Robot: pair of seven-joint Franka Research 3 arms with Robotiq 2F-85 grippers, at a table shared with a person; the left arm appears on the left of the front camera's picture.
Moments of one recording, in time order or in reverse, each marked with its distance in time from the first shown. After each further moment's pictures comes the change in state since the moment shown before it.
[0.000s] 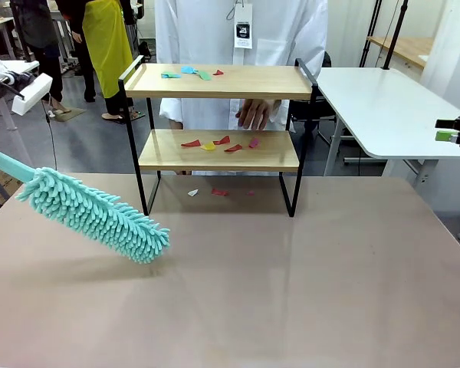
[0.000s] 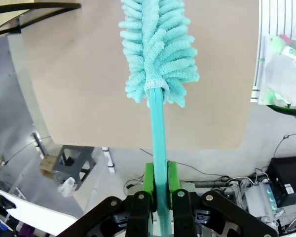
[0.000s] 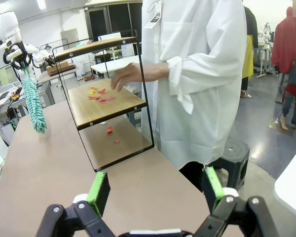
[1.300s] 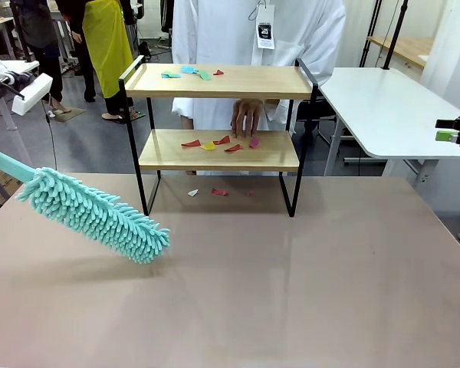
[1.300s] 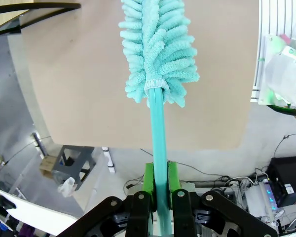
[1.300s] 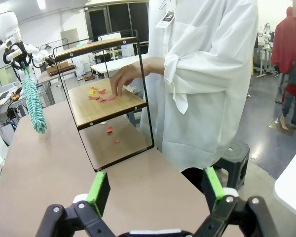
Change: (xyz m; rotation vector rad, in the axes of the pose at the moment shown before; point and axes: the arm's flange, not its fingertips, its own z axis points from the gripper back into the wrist) left arm 0.000 0.000 0.000 0.000 0.000 0.000; right arm 0.000 0.000 0.000 0.000 0.000 0.000
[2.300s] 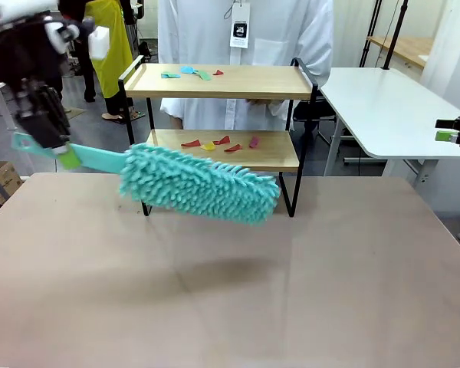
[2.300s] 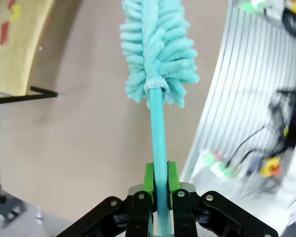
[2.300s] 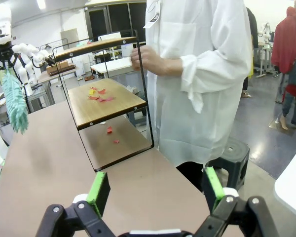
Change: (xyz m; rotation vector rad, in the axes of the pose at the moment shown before) left arm 0.105 -0.031 0.055 -0.214 -0.397 0.356; right arm 0.000 0.000 0.000 0.000 0.000 0.000
